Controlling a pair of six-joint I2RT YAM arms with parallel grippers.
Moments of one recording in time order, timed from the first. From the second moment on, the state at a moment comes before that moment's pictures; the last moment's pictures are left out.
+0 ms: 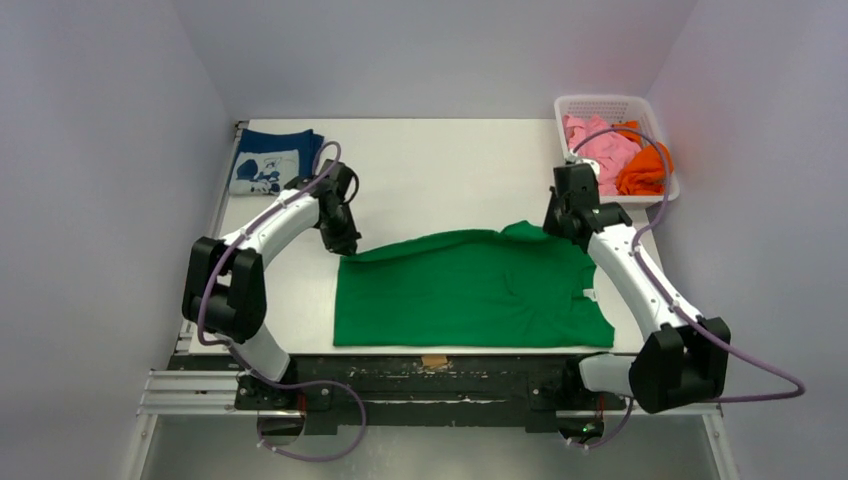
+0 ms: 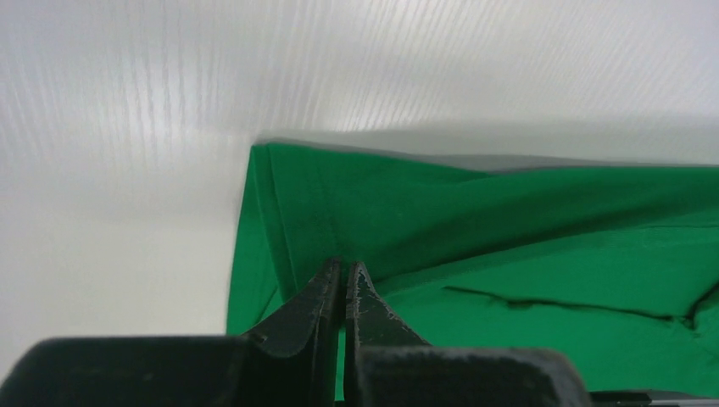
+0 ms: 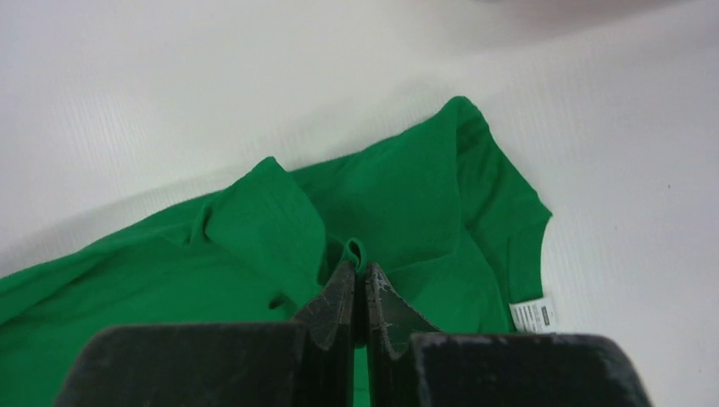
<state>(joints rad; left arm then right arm) -0.31 1.70 1.26 -0.85 0.01 -0.64 0.20 1.32 1.09 -0.62 0.30 0.39</state>
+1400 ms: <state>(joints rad) -0.32 1.36 1.11 -0.95 0.05 -0.66 0.20 1.04 0.79 -0.88 0.12 0.64</state>
